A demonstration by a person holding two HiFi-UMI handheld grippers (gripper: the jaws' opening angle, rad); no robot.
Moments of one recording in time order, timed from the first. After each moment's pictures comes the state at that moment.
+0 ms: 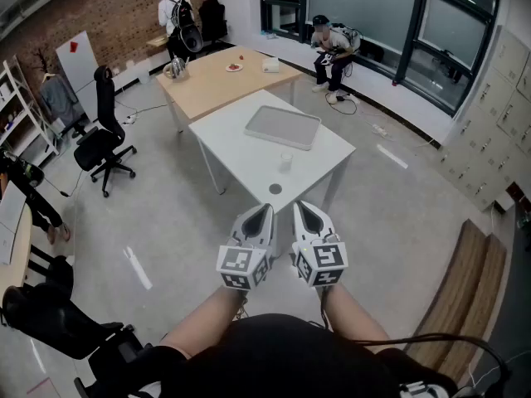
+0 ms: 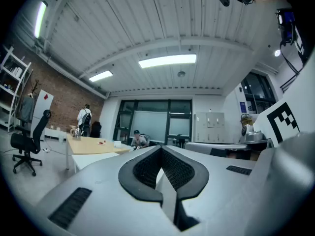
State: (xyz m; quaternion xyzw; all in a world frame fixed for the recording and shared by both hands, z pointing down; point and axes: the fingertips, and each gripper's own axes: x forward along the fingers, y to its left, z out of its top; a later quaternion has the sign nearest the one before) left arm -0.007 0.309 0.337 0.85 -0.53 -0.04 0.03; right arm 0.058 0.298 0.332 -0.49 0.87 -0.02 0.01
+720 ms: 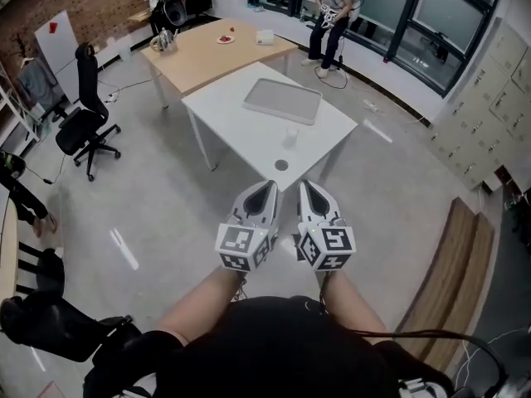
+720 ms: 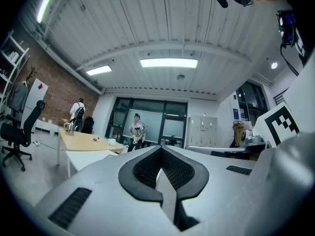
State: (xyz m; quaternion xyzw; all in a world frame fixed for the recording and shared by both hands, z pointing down) left arm -0.080 0.286 0.348 0.87 -0.49 -0.06 0.05; right arm -0.009 0.280 0.348 -0.54 0.84 -0.04 0.03
